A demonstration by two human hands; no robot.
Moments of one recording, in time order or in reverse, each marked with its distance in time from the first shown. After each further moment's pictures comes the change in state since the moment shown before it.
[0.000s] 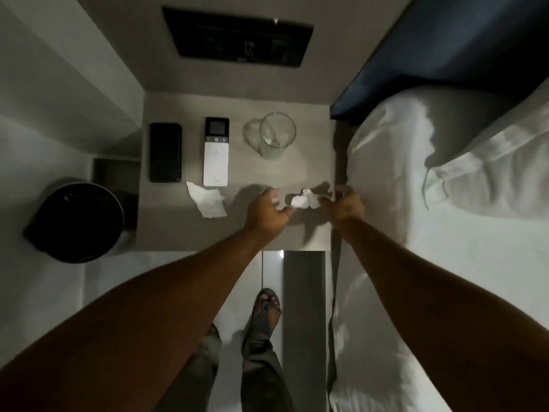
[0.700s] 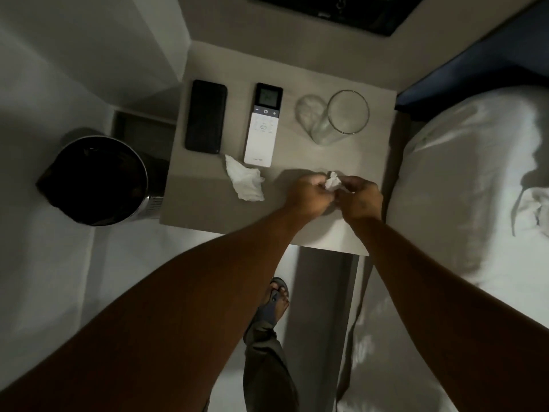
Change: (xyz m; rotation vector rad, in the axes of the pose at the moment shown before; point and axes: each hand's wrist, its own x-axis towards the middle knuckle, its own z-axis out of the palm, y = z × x) left_hand 0.043 -0.028 -0.005 -0.344 -0.158 -0.009; right_hand -0.002 -0.016 0.076 -0.031 -0.042 -0.219
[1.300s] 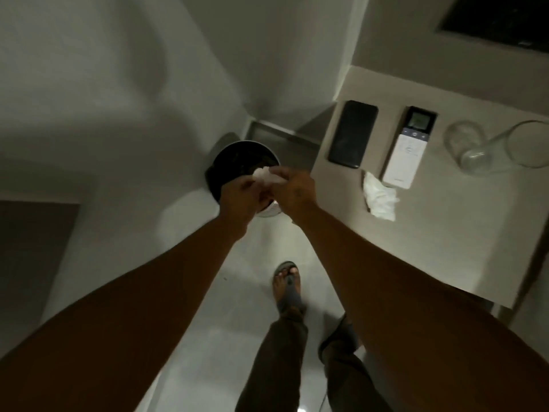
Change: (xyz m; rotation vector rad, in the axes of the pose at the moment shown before) left_hand -0.129 -0.065 -0.312 -0.286 0.626 -0.119; right_hand -0.153 -0.178 0.256 0.110 -0.578 -0.230
